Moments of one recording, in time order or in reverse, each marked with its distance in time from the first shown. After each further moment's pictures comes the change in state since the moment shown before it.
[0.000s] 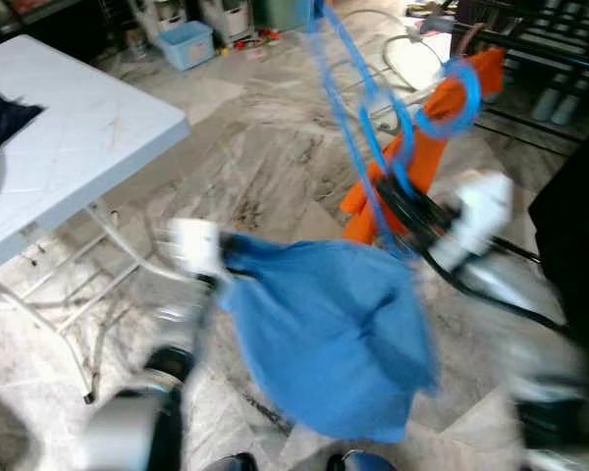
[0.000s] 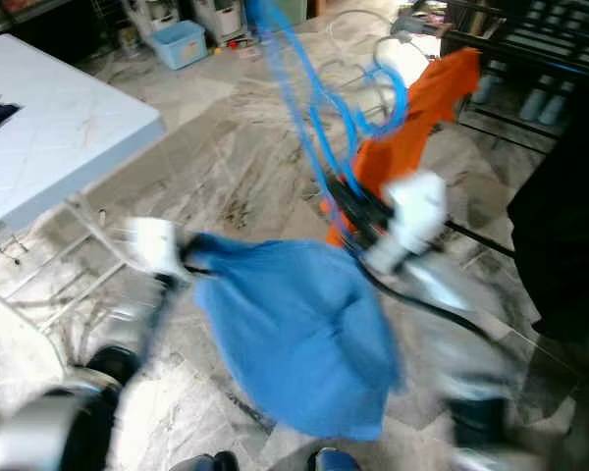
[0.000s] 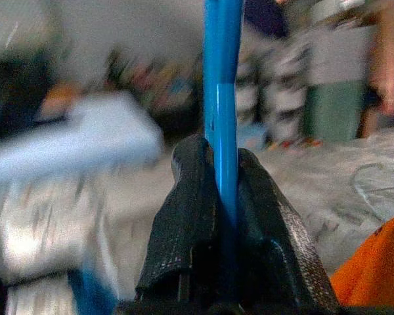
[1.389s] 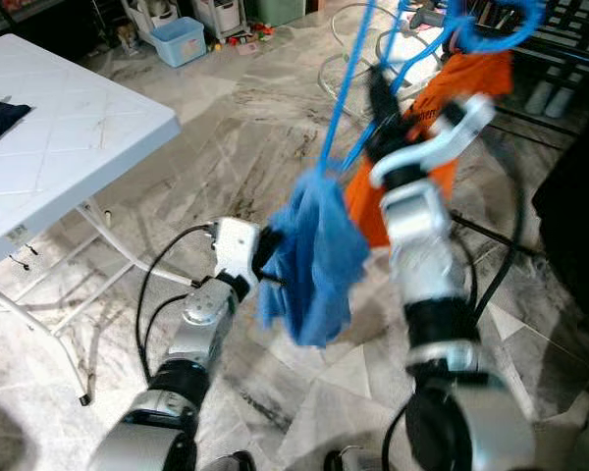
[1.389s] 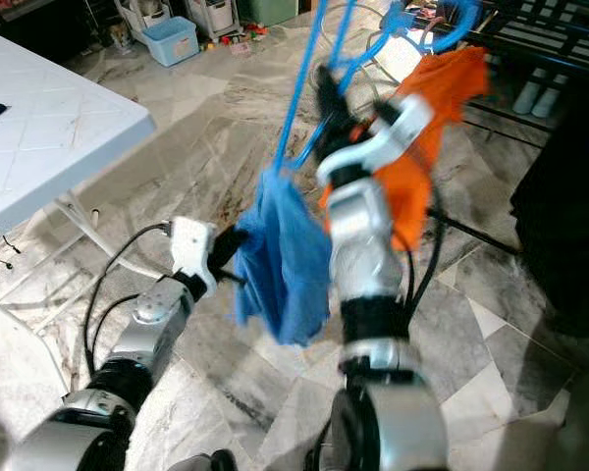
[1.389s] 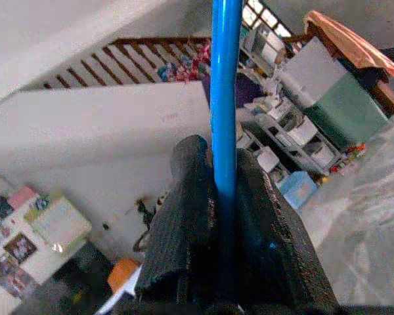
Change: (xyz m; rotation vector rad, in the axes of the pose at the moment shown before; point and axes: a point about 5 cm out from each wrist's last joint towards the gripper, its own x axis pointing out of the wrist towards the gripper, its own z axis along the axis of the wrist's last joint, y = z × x) left arm -0.004 -0.020 0.007 0.276 -0.051 -0.133; right arm 0.079 0.015 0.018 0.599 -0.284 -0.133
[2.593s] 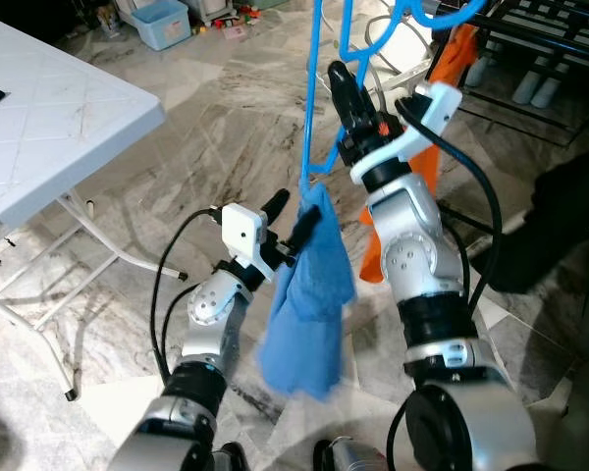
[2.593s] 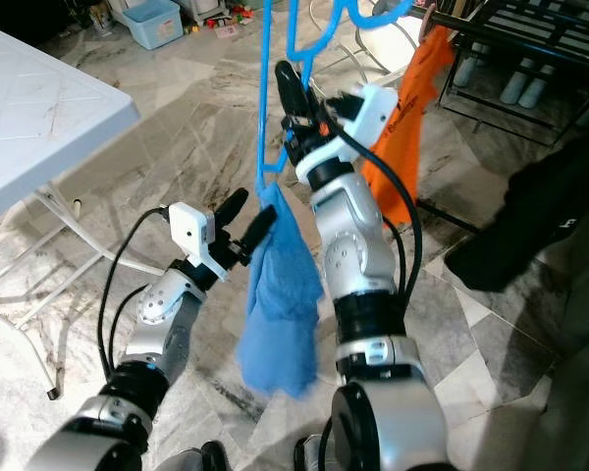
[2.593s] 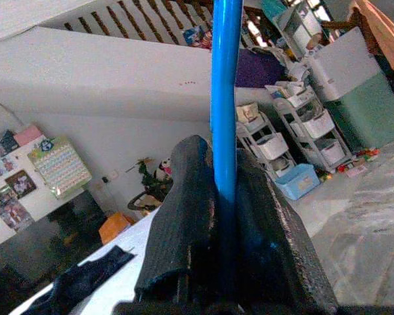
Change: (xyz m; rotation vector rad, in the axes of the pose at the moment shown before) left arm 0.001 -0.037 0.047 -0.125 -0.411 -0.239; right arm 0.014 0.024 -0.006 -0.127 0.079 0.158
